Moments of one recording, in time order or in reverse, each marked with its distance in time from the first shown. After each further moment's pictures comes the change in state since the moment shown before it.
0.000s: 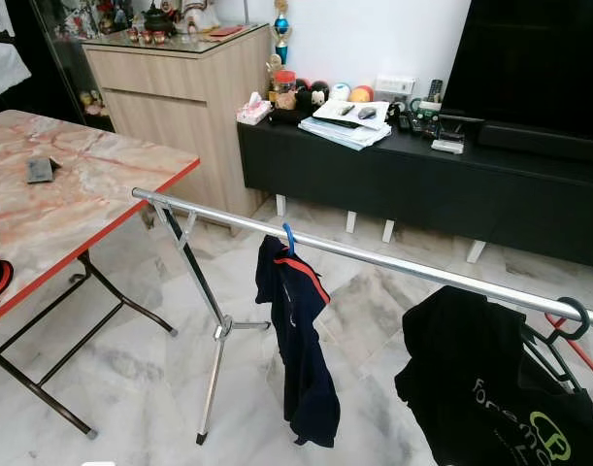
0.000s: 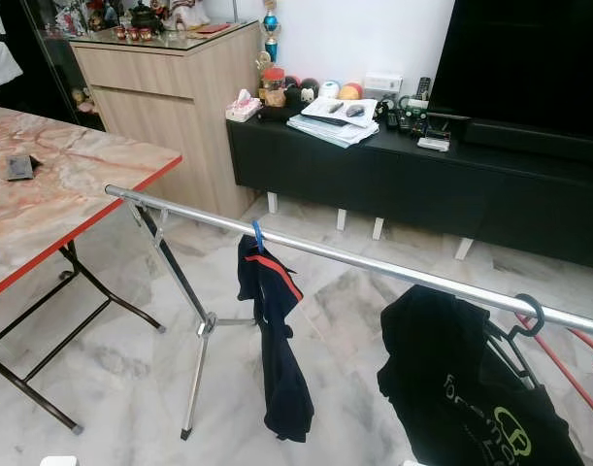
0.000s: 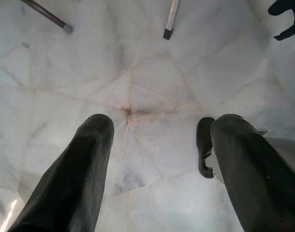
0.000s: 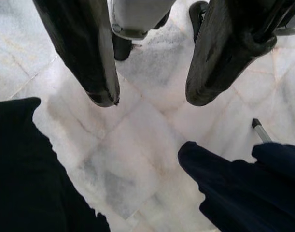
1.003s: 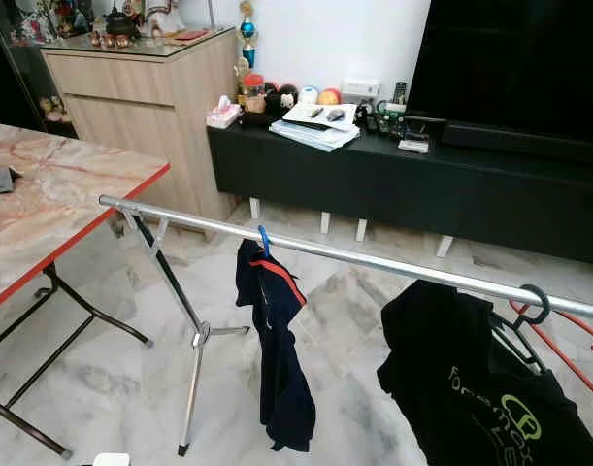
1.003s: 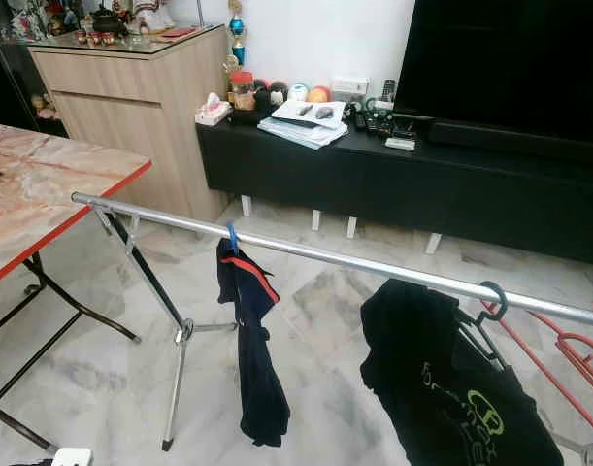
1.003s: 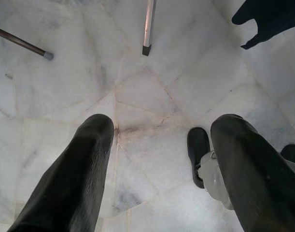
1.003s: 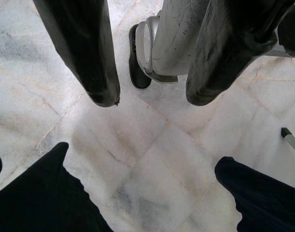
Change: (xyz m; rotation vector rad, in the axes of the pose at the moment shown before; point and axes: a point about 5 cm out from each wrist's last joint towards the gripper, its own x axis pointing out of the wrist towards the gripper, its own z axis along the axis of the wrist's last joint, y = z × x) left arm 0.004 -0.014 0.008 0.030 -0.025 -0.016; right arm -0.022 -0.029 -0.041 0.014 0.070 -0.045
